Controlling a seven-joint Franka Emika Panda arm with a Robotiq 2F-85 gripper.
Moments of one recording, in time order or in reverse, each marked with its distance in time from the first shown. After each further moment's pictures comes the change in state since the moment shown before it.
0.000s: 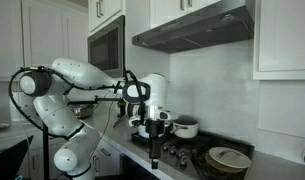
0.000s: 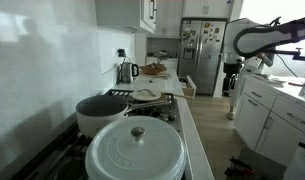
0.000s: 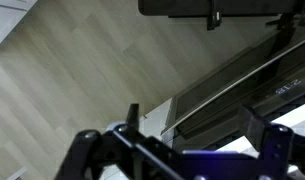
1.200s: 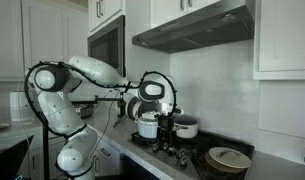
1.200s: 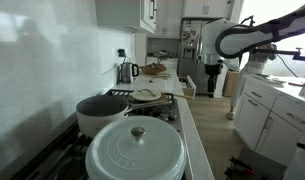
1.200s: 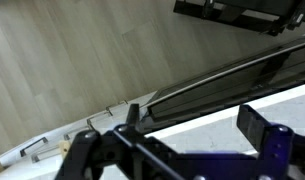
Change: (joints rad) arm 0.160 0.166 0.067 0.115 0.004 0.001 -0.036
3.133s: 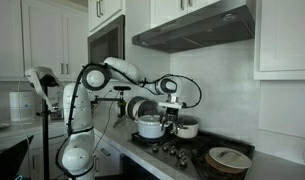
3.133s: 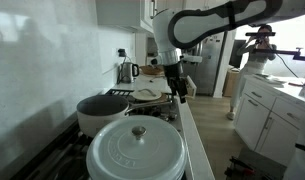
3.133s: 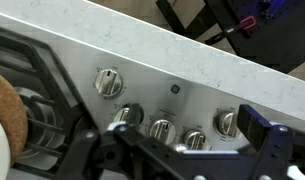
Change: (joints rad) arm 0.189 0.412 0.212 0.455 0.169 -0.226 -0.437
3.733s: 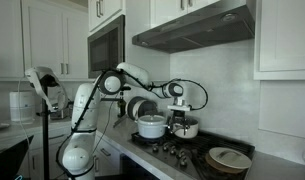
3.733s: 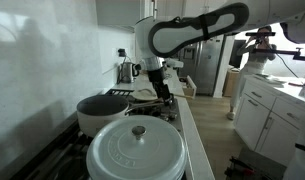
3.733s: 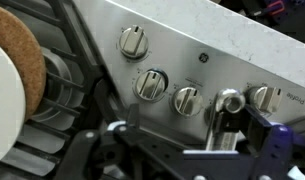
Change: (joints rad) arm 0.008 0.202 0.038 0.184 -0.063 0.026 0.000
